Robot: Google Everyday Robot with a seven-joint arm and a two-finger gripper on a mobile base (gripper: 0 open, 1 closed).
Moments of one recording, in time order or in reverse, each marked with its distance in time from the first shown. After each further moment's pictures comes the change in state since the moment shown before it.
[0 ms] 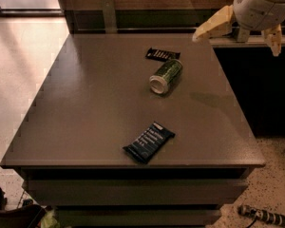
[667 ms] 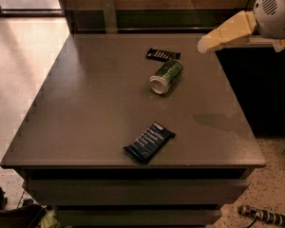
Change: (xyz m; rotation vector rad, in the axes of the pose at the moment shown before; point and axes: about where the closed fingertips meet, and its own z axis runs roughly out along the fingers) arm 0.037 0.006 -0.034 -0.181 -0.147 -0.355
